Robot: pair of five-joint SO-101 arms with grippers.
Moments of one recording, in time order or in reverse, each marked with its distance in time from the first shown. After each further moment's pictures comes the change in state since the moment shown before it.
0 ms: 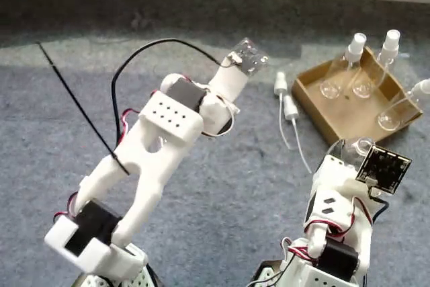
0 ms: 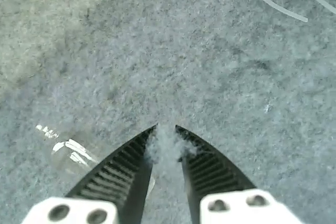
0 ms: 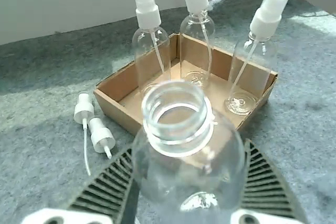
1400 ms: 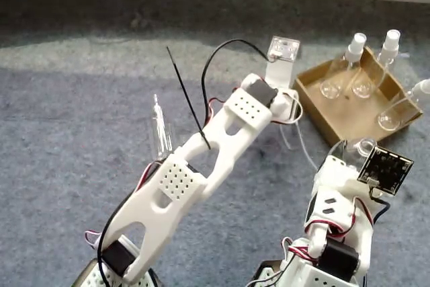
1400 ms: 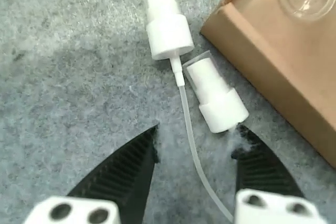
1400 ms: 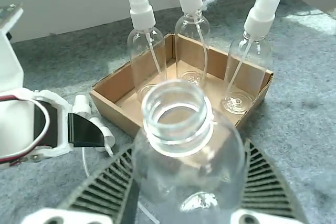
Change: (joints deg) left arm 8.8 66.6 -73.1 0.0 35.6; right arm 0.5 0.0 0.0 0.0 -0.2
